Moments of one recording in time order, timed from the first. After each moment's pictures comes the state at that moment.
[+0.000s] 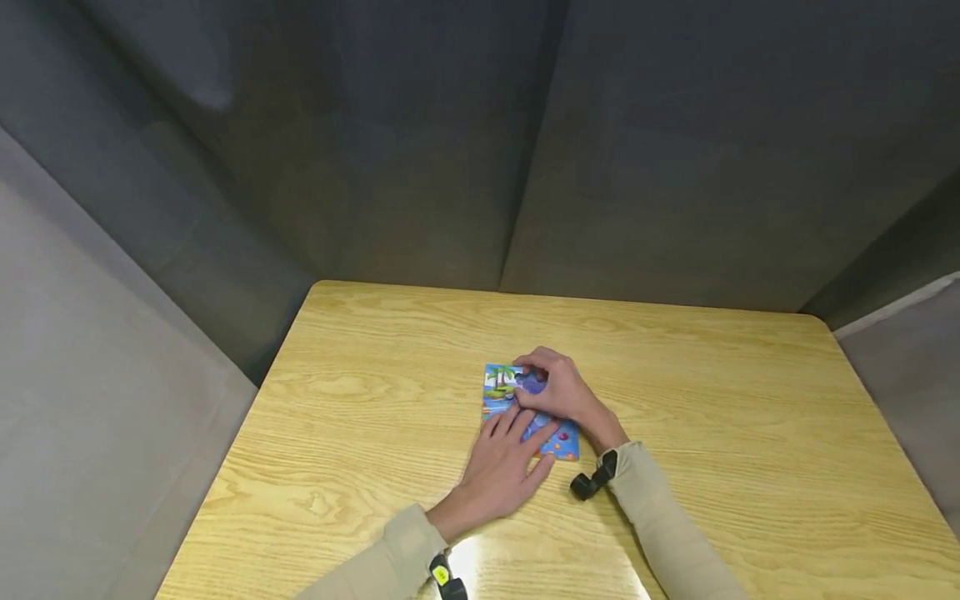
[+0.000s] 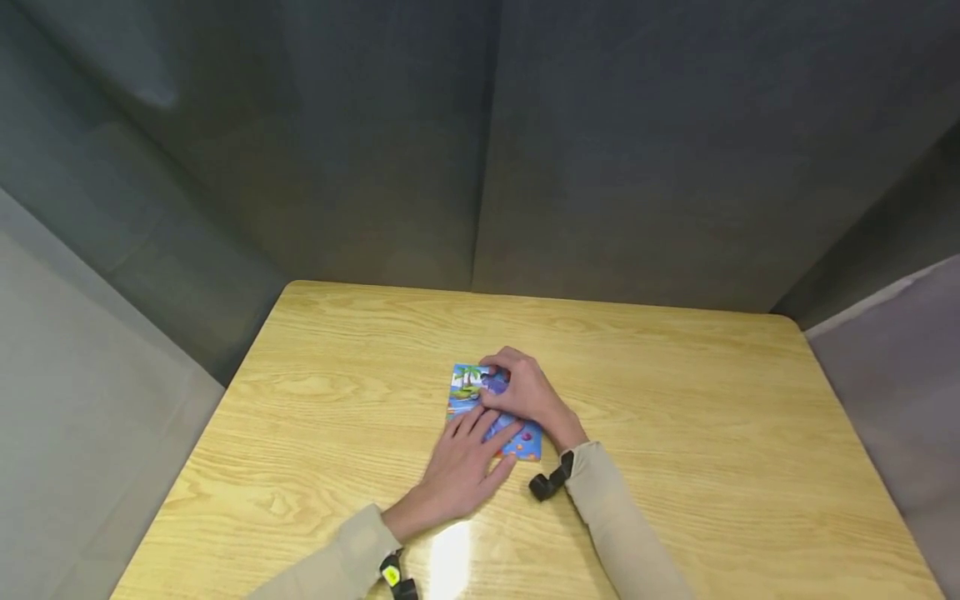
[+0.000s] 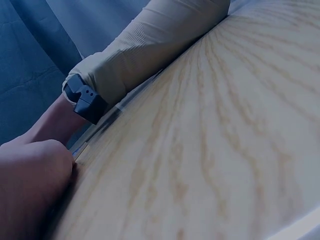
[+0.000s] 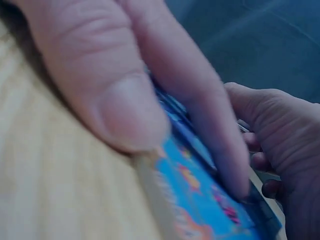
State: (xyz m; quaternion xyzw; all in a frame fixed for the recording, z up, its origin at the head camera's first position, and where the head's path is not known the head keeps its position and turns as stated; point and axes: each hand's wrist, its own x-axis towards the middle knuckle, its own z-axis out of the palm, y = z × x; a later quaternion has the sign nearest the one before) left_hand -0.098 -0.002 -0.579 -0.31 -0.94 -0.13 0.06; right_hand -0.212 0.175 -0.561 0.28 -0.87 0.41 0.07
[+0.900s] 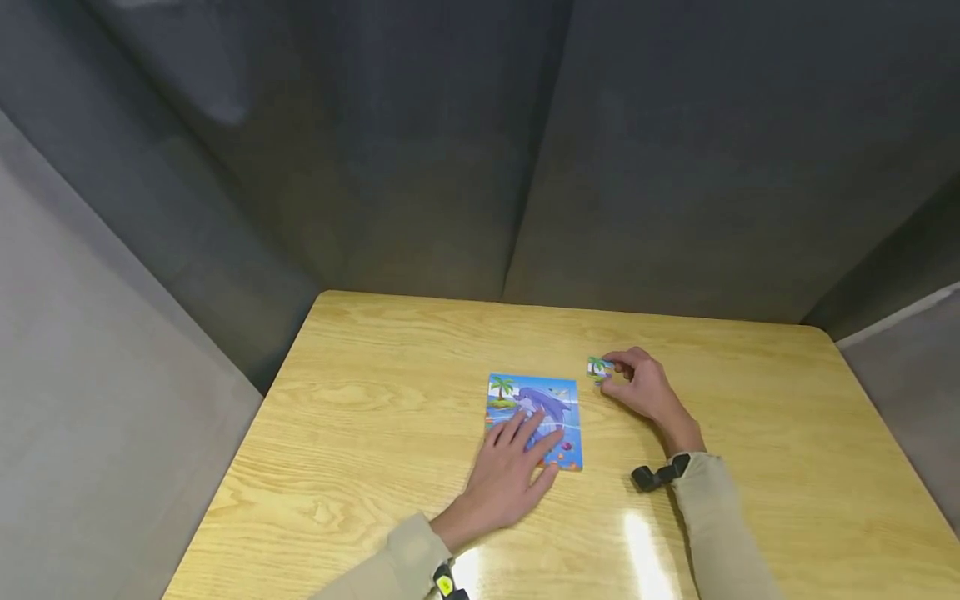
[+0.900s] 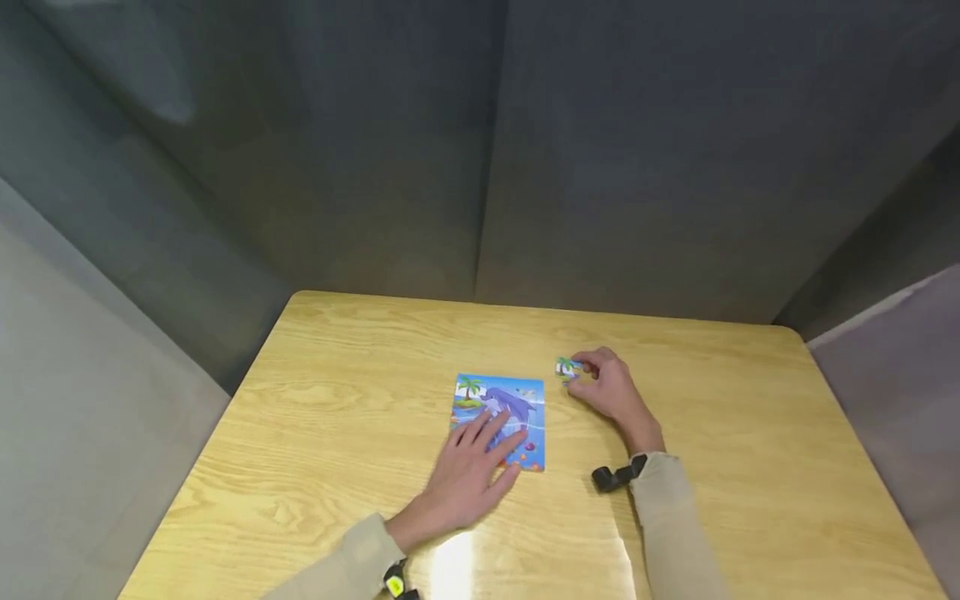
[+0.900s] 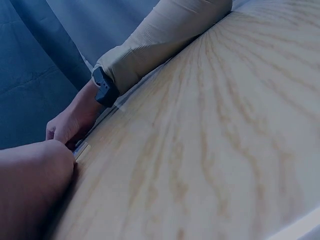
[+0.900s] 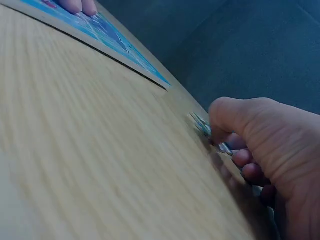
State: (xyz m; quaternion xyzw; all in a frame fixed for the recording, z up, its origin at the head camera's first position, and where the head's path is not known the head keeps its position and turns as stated) left_hand -0.104 0.002 -0.587 -0.32 -0.93 -0.14 0.08; right_hand -0.227 0.304 -0.576 0.12 -0.92 0.35 0.09
